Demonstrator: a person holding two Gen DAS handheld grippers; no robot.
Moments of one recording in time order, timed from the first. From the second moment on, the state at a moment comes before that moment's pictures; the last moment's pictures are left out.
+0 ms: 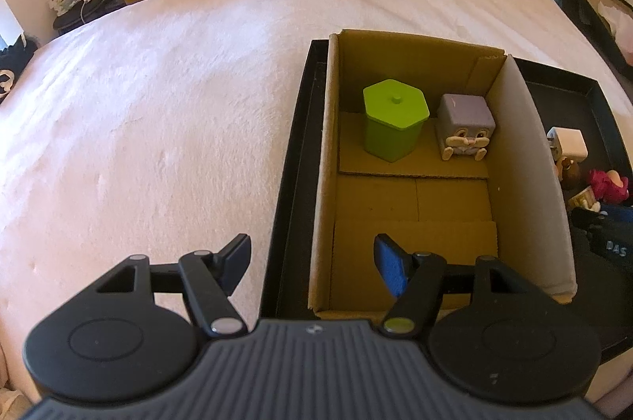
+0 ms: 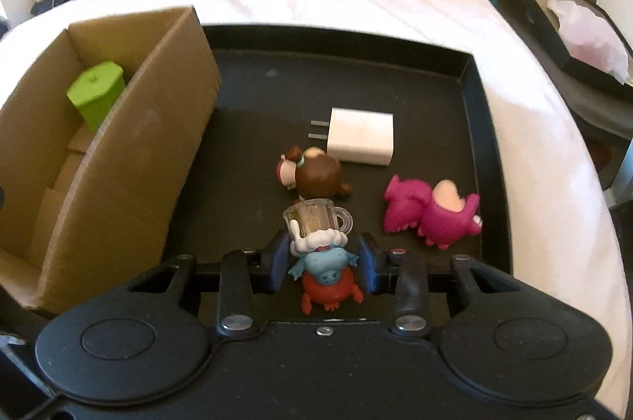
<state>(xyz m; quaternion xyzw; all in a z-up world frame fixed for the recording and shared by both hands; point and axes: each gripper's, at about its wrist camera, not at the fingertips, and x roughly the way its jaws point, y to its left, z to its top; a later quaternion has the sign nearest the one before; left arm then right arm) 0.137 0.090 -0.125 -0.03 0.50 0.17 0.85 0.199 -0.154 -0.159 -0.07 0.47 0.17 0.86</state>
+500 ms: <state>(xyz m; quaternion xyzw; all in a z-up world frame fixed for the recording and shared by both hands) 0.128 0.091 -0.118 -0.05 0.49 0.16 0.86 0.192 -0.160 -0.114 -0.04 0.43 0.21 0.88</state>
